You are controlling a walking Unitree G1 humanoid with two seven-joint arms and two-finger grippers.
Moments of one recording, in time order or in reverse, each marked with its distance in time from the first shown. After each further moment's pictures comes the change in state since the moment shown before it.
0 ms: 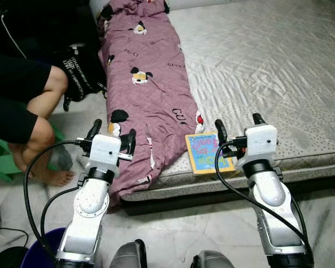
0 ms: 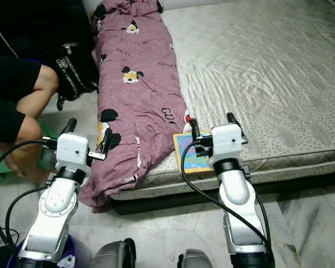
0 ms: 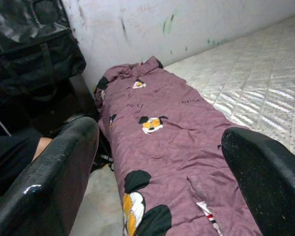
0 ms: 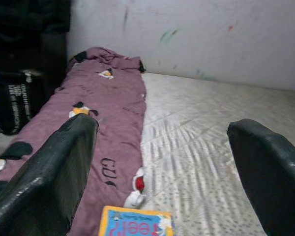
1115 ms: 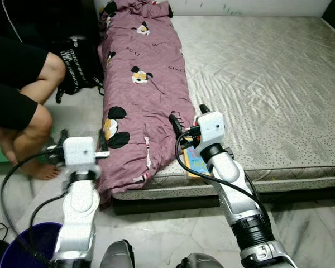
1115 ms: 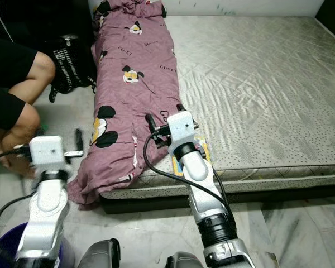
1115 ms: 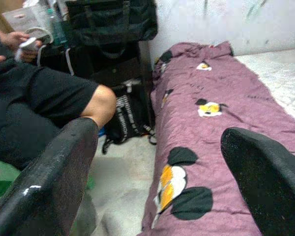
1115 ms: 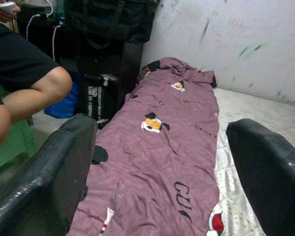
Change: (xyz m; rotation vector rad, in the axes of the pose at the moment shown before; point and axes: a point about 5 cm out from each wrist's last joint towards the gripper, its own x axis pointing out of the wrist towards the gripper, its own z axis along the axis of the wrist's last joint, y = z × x) left arm 0.001 0.024 -0.018 -0.047 0.088 0.277; right arm 0.047 0.064 -0.010 0.093 -0.024 0.254
